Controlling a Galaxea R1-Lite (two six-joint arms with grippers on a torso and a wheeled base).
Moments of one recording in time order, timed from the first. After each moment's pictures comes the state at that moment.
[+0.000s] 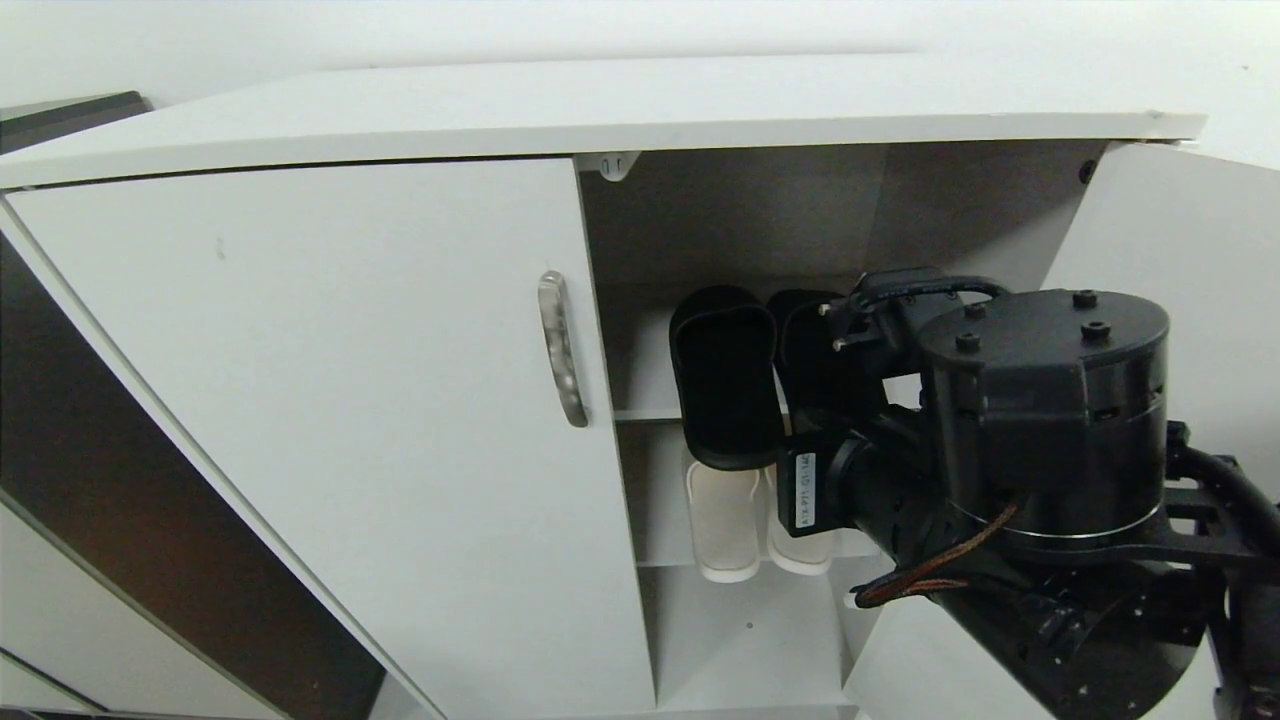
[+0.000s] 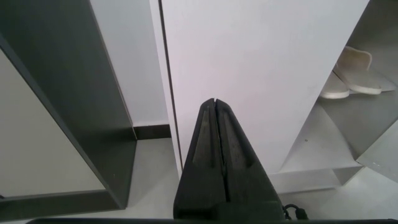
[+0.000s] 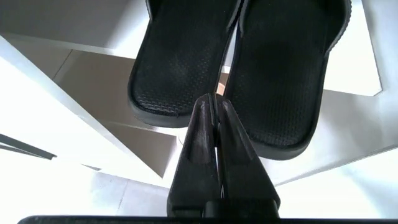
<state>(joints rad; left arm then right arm) 0.00 0.00 0.00 0.00 -0.02 0.02 1.05 1.63 -1.02 -0.33 -0.77 0.22</state>
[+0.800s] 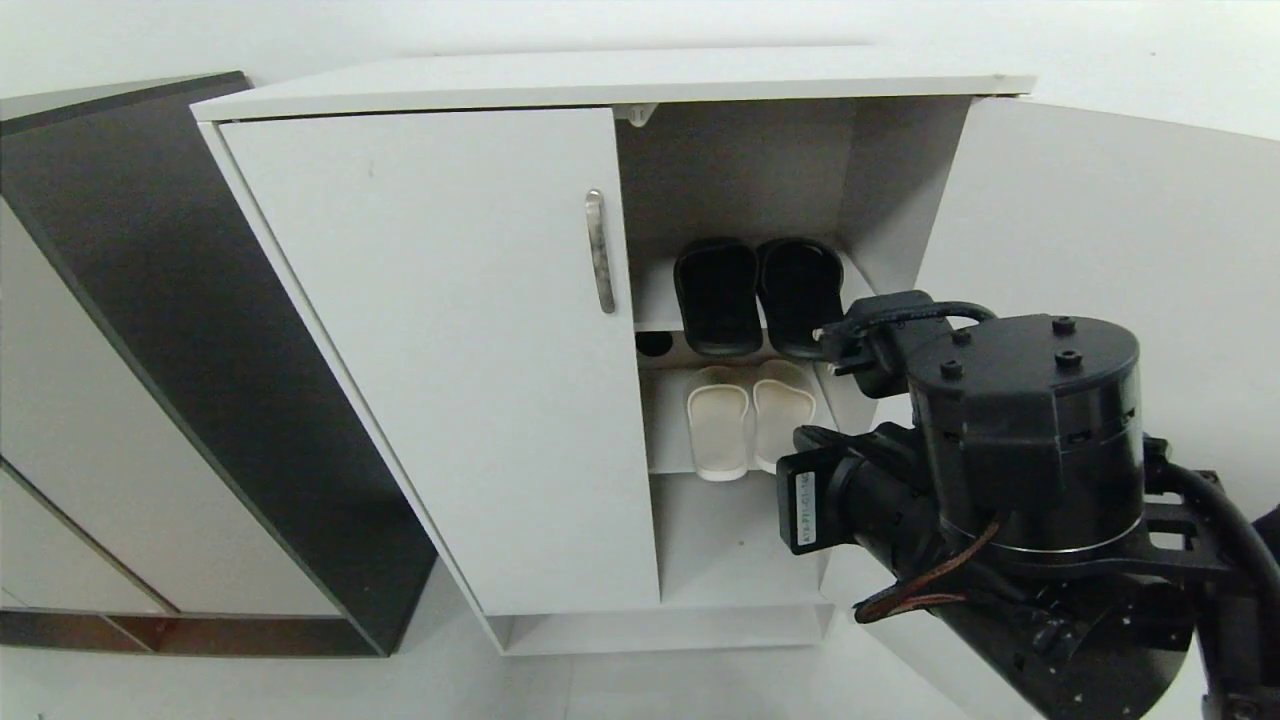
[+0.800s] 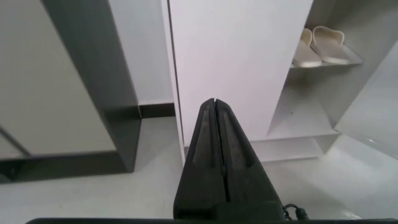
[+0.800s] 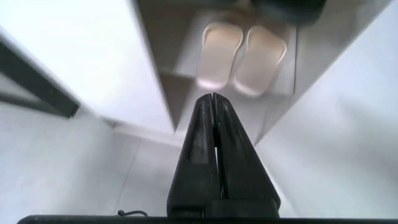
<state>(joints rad) 0.00 0.00 0.00 0.00 -0.02 0.02 1.03 1.64 -0.99 -0.33 -0.73 0.23</state>
